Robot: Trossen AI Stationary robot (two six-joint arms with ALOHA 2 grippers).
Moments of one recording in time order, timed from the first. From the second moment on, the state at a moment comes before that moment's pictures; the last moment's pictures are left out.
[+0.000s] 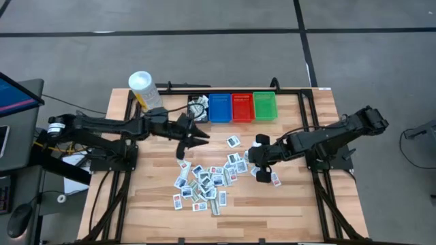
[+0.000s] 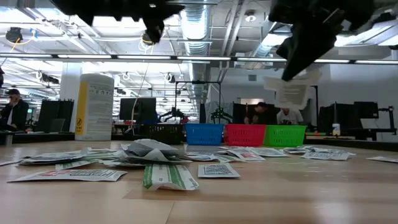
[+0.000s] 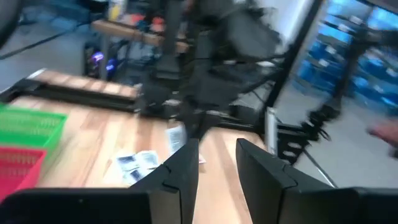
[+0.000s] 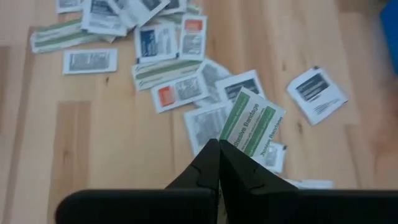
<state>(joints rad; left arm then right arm) 0.10 1.20 0.69 0.41 0.29 -0.19 0.26 1.35 0.93 -0.58 0.19 0.24</state>
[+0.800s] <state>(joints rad) 0.13 1.46 0.69 0.69 0.18 -0.78 0.23 1.35 0.98 -0.48 0.29 0.18</state>
